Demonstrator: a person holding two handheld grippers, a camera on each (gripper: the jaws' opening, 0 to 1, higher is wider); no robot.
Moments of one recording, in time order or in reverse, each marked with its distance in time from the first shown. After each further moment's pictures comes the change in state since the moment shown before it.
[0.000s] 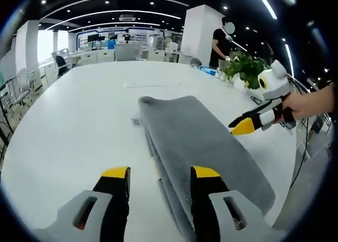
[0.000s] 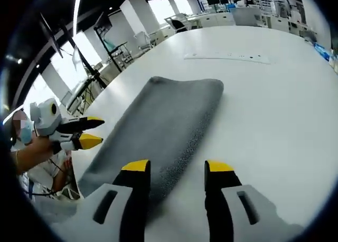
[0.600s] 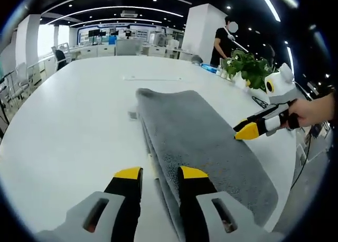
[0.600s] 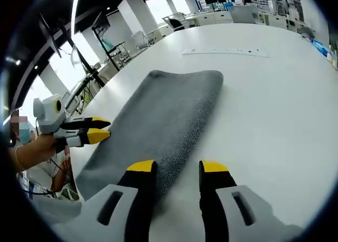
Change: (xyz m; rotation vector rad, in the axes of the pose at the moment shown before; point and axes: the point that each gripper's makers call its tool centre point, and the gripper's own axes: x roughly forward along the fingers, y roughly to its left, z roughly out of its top) left arm 0.015 -0.008 -0.013 -0.017 0.040 -0.029; right arm 0.008 -0.008 -0.011 0.014 0.005 -0.019
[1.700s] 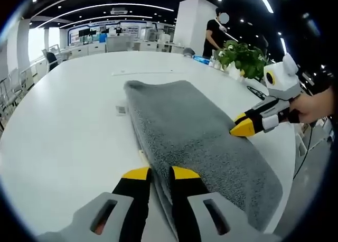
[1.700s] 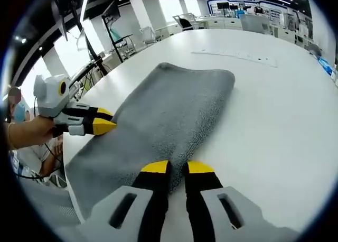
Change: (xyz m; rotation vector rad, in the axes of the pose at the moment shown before) left arm 0.014 -0.009 -0.009 0.059 0.032 -0.053; right arm 0.005 0.008 -0.009 -0.125 -0.010 -0.025
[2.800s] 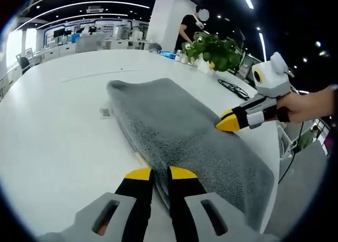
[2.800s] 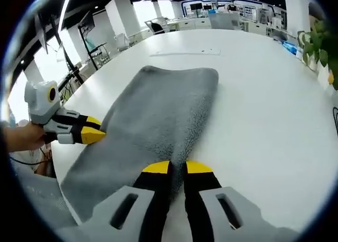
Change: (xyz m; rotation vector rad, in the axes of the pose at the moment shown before) left arm 0.050 -0.126 0.018 0.087 0.033 -0.206; right arm -0.076 -0.096 -0.049 0.133 -0.028 -0.184
